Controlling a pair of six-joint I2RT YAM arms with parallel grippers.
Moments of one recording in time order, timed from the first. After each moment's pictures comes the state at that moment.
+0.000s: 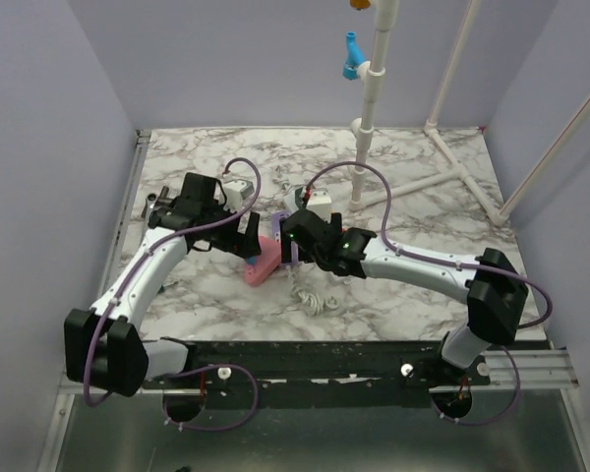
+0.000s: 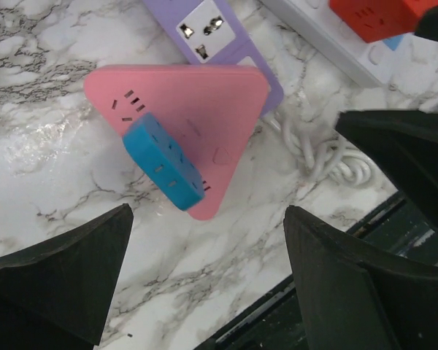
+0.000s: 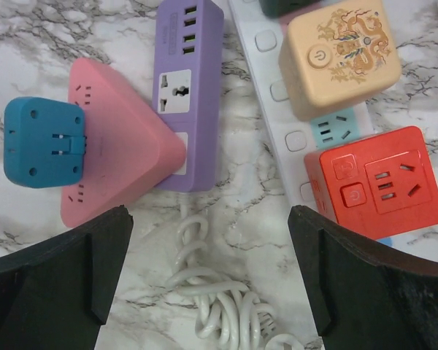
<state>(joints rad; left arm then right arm) -0.24 1.22 1.02 -0.74 0.46 0.06 1.05 1.65 1.24 -0.43 0.53 0.68</state>
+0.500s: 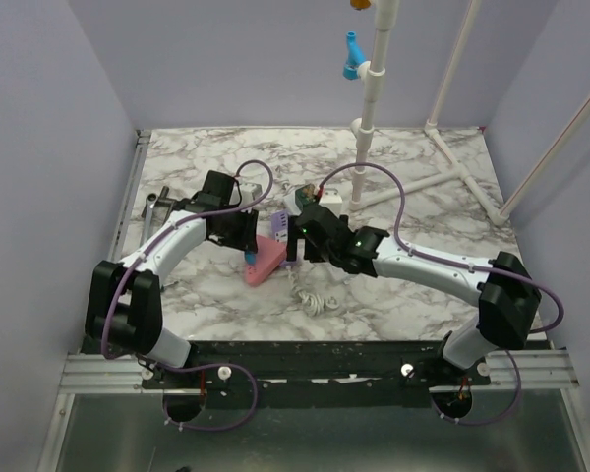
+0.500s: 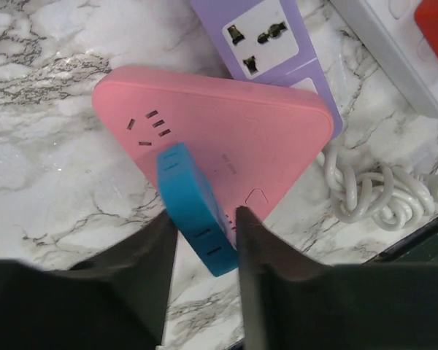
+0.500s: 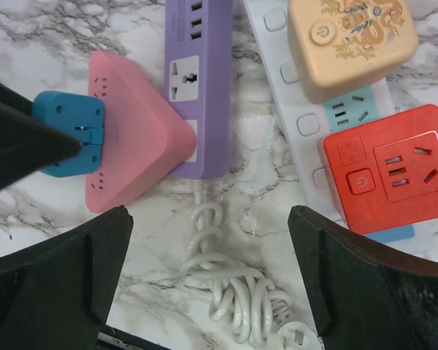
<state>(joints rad) -0.29 1.48 1.04 -0.63 0.36 -0.03 0.99 1.58 1.19 -0.40 0.42 0.74</state>
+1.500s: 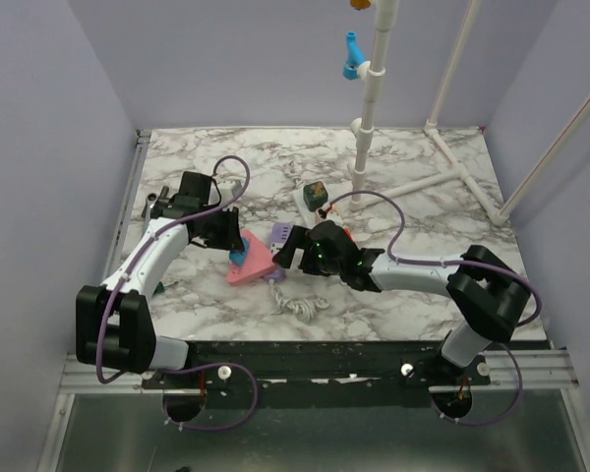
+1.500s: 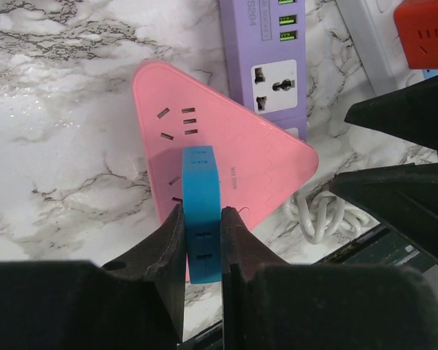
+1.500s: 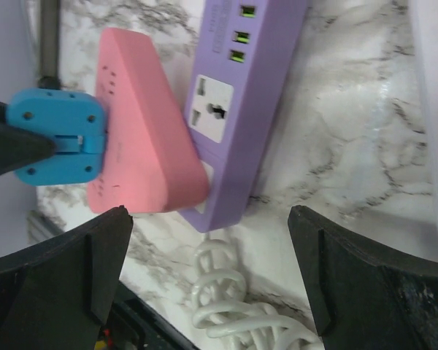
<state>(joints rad) -0.19 1.37 1.01 -0.69 0.43 -0.06 0.93 1.64 0.87 0.14 0.12 0.95</state>
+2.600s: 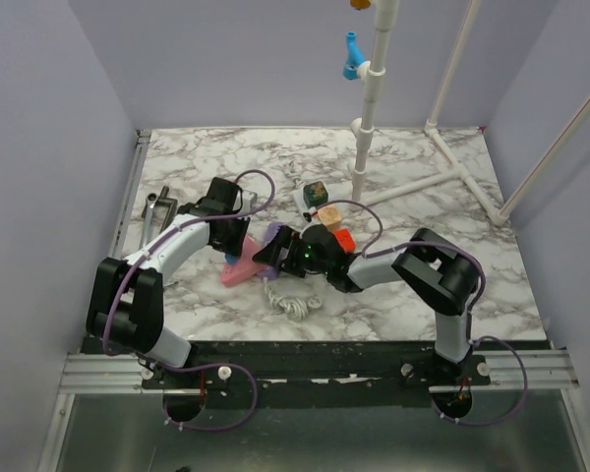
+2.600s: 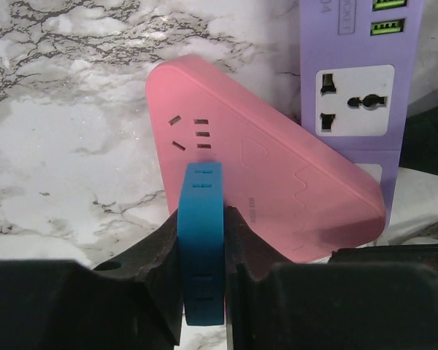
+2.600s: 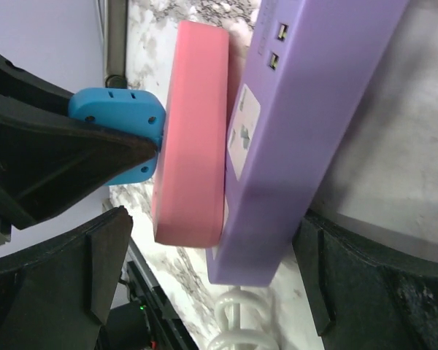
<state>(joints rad) -0.31 1.50 0.99 -0.62 0.09 0.01 0.90 1.92 0.87 0.62 -0.09 1.09</state>
